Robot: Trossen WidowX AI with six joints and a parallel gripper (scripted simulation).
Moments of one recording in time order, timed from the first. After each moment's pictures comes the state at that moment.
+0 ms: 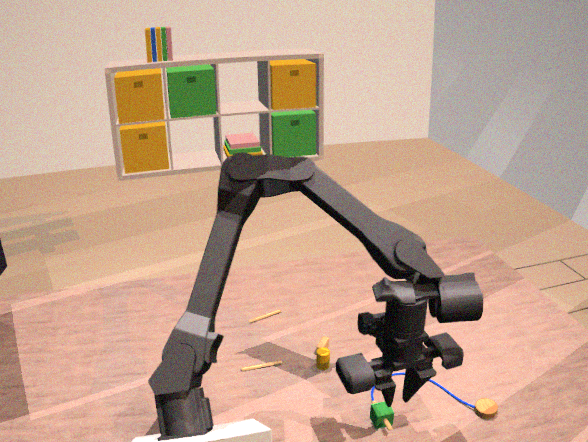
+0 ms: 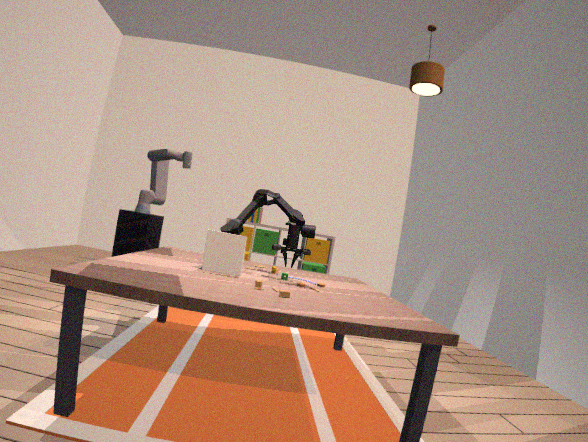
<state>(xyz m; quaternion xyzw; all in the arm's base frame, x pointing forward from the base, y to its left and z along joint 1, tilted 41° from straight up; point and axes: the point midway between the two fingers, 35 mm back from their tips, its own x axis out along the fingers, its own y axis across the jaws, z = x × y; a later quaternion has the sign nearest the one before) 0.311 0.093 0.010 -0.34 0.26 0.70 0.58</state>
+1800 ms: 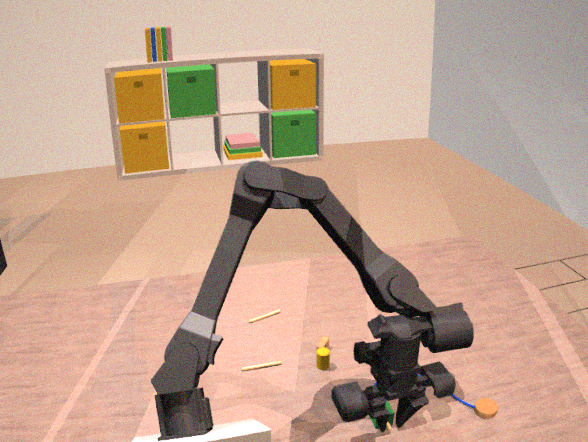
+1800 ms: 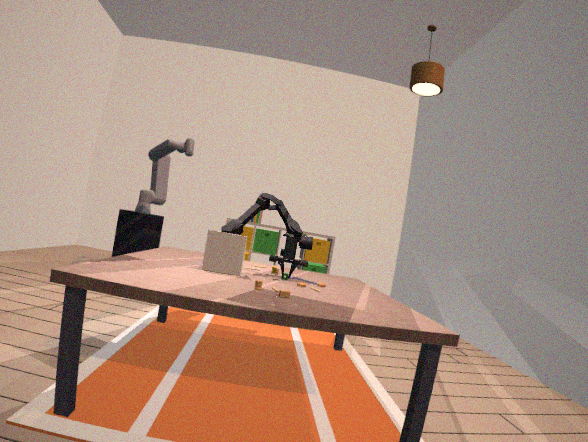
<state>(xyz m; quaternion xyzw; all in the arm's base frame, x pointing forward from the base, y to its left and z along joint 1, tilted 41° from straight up) 0.300 0.129 -0.033 -0.33 0.26 0.70 0.58</state>
